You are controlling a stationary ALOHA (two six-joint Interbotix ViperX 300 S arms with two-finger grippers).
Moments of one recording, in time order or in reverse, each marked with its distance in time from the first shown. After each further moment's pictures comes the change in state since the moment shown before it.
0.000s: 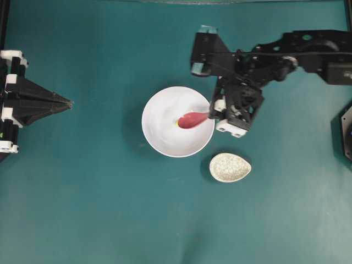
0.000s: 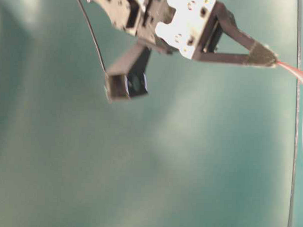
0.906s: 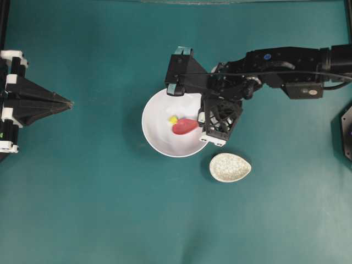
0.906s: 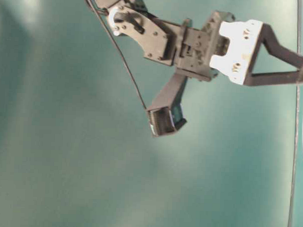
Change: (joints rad) left arm 0.000 0.000 0.000 0.002 0.000 0.000; right arm 0.052 0.161 -0.052 -0.078 -0.049 0.069
